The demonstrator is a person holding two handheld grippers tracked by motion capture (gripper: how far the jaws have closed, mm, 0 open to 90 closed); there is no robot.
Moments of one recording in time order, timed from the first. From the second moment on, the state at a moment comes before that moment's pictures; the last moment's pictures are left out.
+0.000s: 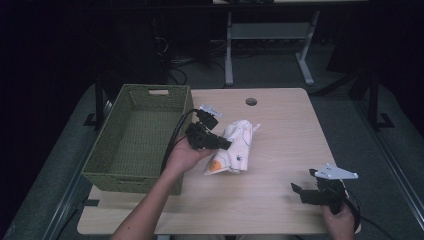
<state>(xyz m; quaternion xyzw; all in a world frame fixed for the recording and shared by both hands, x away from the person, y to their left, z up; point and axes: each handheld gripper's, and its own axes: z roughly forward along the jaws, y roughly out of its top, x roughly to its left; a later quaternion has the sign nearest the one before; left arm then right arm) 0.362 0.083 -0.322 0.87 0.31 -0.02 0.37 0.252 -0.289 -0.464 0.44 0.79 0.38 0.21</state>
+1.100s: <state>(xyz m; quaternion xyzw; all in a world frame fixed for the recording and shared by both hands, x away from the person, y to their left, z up) 0.356 0.163 -0.276 0.84 0.35 0.01 0.41 0.252 -0.285 -0.466 0.44 0.79 0.37 0.21</state>
